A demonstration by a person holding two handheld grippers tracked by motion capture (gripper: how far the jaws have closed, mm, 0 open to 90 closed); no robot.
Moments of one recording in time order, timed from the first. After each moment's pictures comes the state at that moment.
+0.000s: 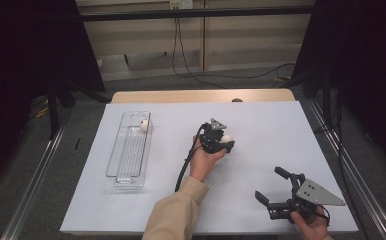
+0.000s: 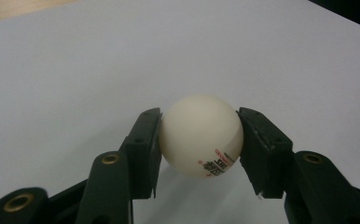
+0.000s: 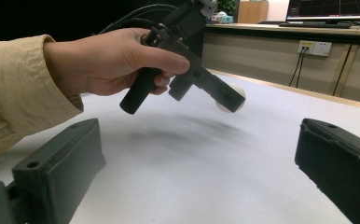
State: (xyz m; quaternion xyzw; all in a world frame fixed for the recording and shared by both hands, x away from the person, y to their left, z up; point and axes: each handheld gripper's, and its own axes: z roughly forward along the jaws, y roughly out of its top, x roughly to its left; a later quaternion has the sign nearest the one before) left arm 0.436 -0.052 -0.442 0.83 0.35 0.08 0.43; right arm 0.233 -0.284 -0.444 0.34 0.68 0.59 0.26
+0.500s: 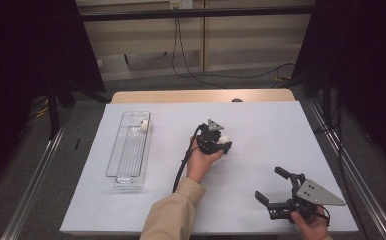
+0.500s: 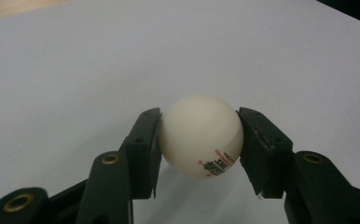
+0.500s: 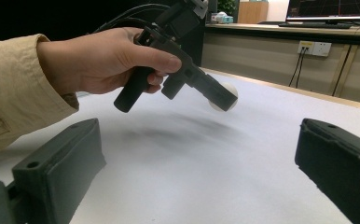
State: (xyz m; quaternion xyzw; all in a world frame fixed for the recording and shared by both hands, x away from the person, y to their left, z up) left arm 0.433 -0.042 -0.442 0.83 0.35 0.08 0.43; right arm 0.233 -0.284 -0.444 0.34 0.69 0.59 0.26
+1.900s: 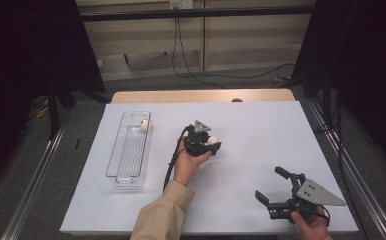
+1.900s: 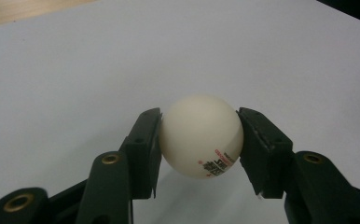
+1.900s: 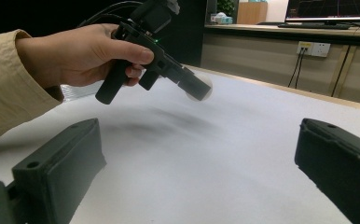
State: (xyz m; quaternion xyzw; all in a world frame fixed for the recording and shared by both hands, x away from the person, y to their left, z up) left arm 0.428 -0.005 -0.435 0.82 0.35 0.09 0.43; right arm 0.233 -0.284 -0.444 0.34 0.68 0.59 0.26
